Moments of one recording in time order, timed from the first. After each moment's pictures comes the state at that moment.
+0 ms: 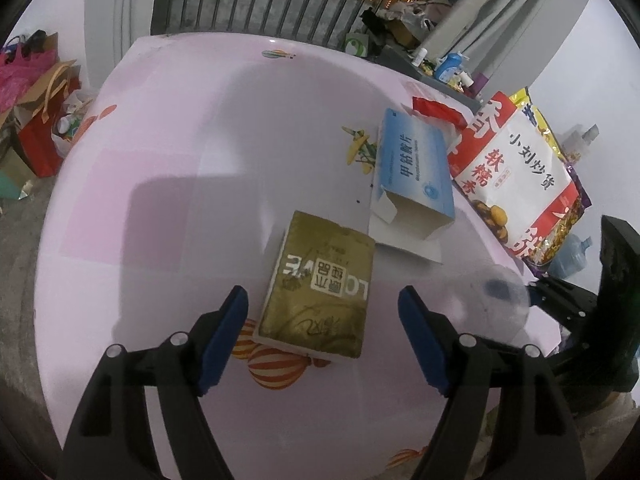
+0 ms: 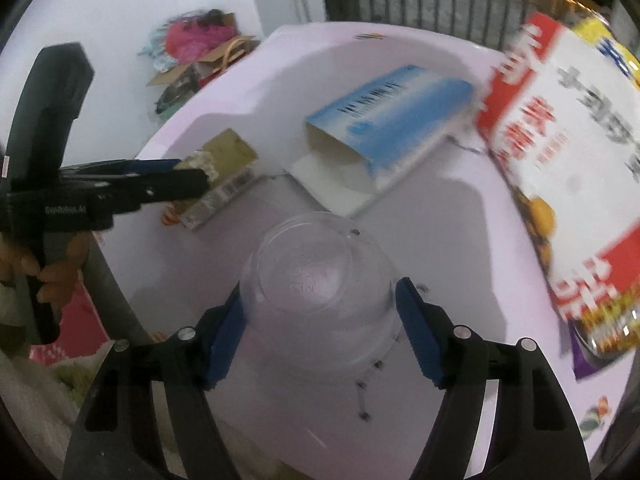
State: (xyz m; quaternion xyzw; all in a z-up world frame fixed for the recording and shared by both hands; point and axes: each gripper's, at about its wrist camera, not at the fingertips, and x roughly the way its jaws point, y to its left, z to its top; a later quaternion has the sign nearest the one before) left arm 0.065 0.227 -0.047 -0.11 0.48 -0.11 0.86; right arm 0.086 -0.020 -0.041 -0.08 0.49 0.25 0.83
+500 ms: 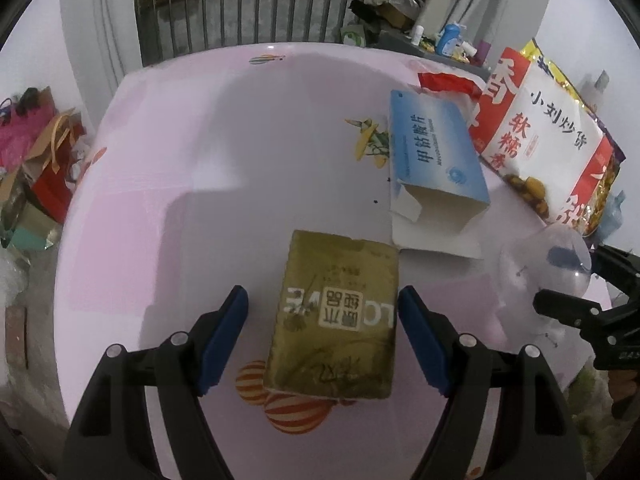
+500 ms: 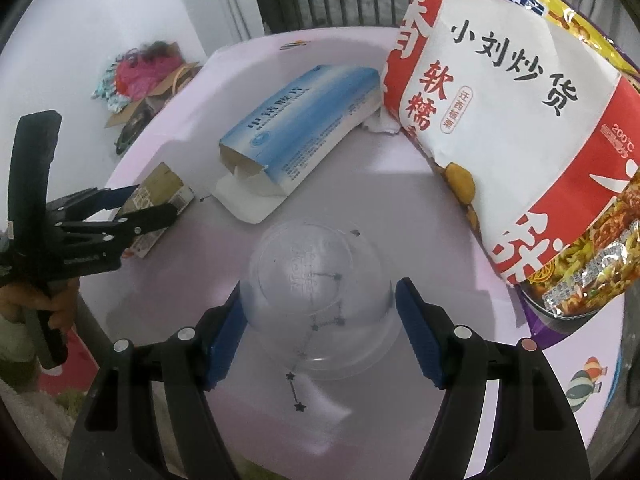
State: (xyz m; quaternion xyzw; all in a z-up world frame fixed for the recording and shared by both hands) left arm 0.083 0.206 -0.062 -0.01 0.48 -0.09 0.87; right arm 0.104 -0.033 -0.044 -0.03 0.49 0.19 0.85
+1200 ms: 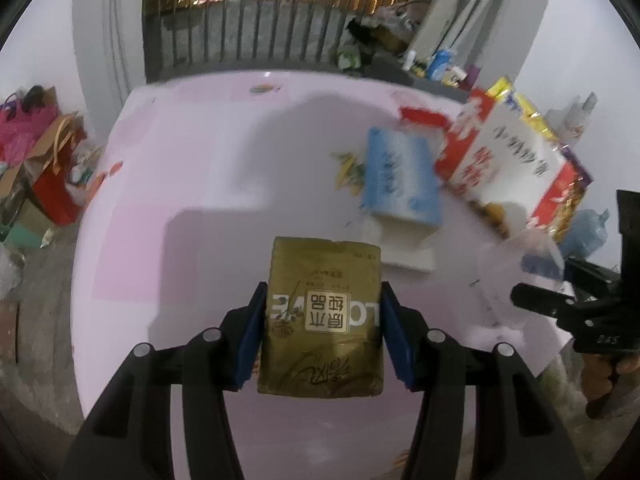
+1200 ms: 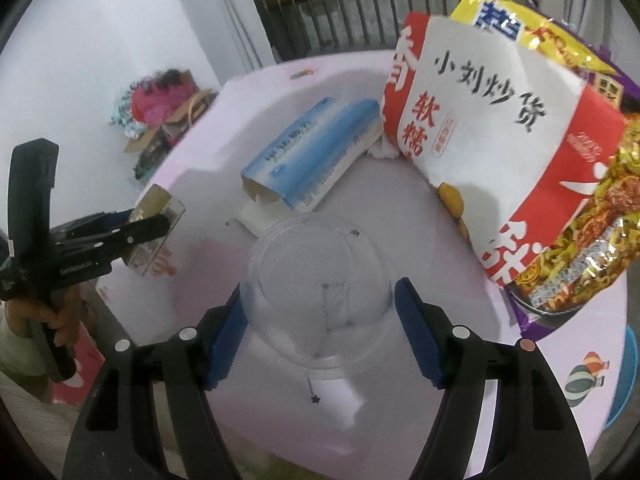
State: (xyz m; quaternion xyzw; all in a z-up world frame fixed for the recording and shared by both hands) left arm 0.054 0.207 -0.016 -0.04 0.45 -0.11 0.89; right arm 0.067 -0.067 -0.019 0.03 0.45 0.21 0.86
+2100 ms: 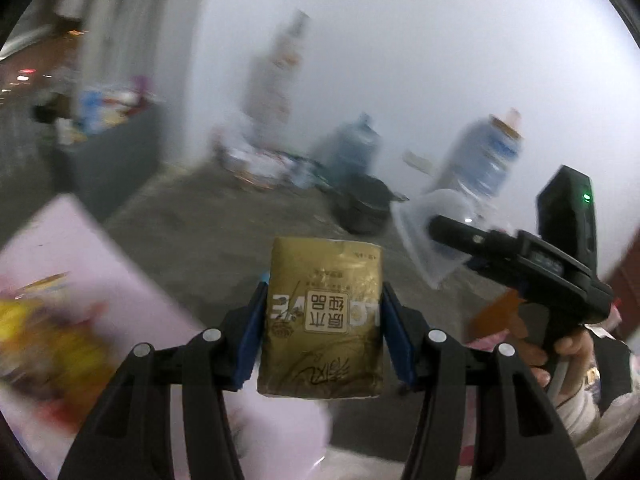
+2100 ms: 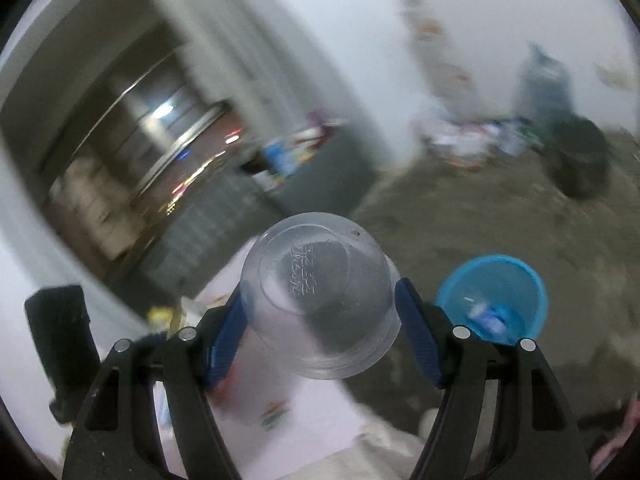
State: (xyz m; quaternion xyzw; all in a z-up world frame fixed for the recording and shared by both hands) left arm 0.064 -0.242 0.068 0.11 0.37 -0.57 0.73; right arm -0.105 -0.427 0.044 0.39 0.21 -0.17 0.88
